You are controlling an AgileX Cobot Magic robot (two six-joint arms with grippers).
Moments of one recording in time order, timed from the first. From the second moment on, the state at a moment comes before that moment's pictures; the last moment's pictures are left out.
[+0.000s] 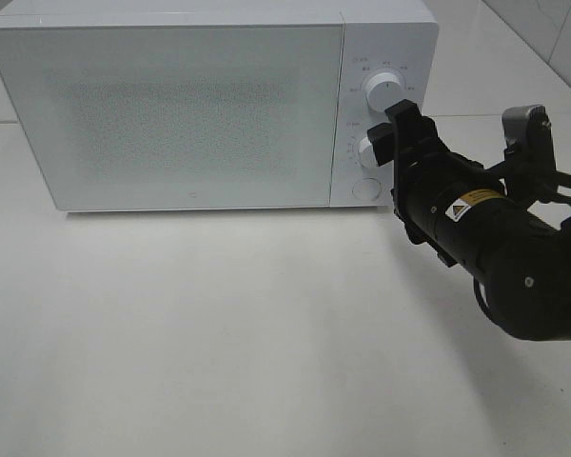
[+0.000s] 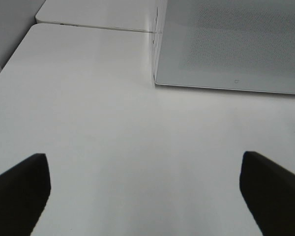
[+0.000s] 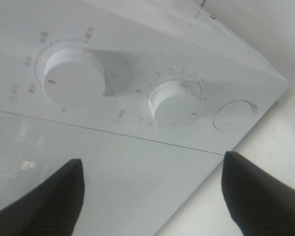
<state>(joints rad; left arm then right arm) 0.04 0.00 -0.51 -0.08 1.04 0.00 0.64 1.76 -0.52 0.49 -0.97 0.91</state>
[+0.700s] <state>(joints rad) 0.04 0.00 -0.51 -0.08 1.04 0.00 0.64 1.46 -0.52 0.32 -0.33 0.00</state>
